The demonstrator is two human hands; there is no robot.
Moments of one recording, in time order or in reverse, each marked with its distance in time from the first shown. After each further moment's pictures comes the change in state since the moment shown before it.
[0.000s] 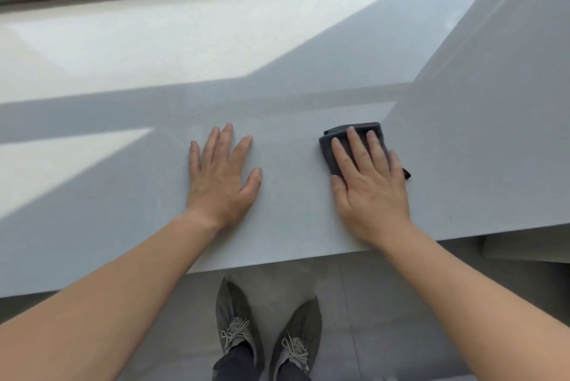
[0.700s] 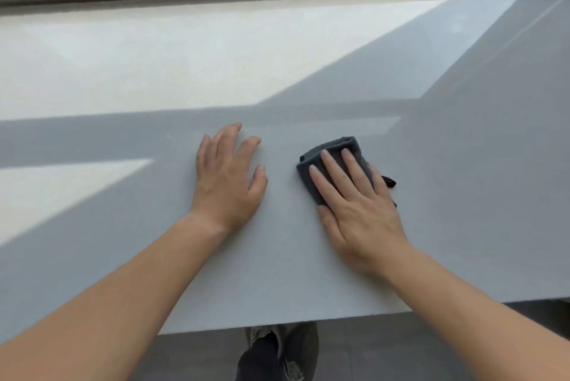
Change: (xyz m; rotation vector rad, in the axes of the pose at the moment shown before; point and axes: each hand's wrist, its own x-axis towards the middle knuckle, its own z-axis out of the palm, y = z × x) left_hand 0.066 -0.002 -0.012 -0.093 0.141 0.025; right_hand 0.050 -0.015 -0.007 -0.015 -0.044 -0.305
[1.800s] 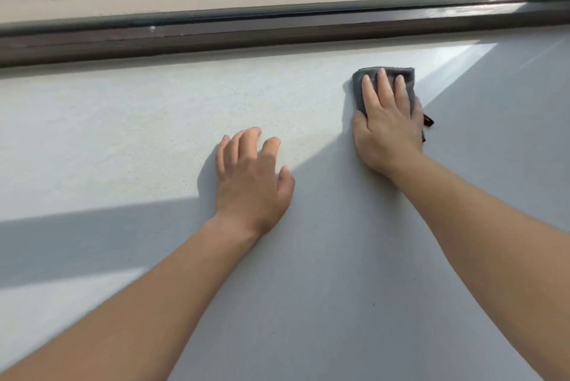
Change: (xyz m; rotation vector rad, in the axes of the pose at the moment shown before) left_hand 0.148 0.012 0.007 -0.001 -0.044 0.021; right_hand 0.235 0.116 -0.047 0.067 0.037 0.513
